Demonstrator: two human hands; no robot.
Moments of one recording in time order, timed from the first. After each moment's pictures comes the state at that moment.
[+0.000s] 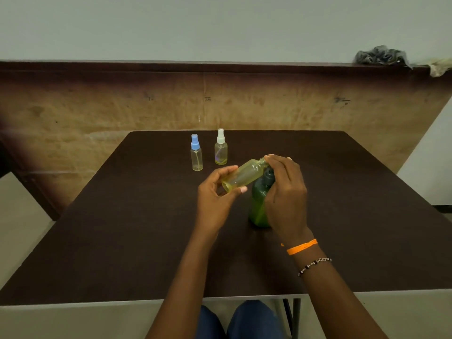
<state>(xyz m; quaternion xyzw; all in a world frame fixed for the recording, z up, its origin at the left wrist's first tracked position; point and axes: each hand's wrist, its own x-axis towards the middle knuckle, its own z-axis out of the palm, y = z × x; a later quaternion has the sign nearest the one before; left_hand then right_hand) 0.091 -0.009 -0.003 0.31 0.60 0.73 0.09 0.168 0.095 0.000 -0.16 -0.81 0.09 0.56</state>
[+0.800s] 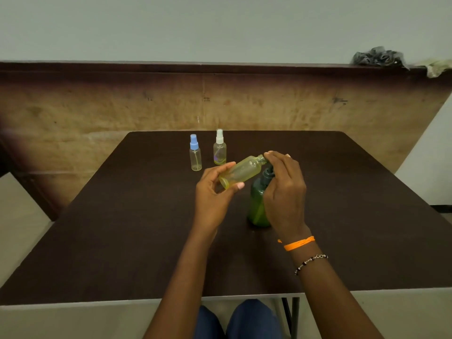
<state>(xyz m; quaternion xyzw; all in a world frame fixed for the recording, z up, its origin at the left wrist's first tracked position) 0.088 -0.007 -0.002 0.30 0.59 0.74 0.09 0.164 0.095 0.004 -0.17 -0.79 0.12 0.58</state>
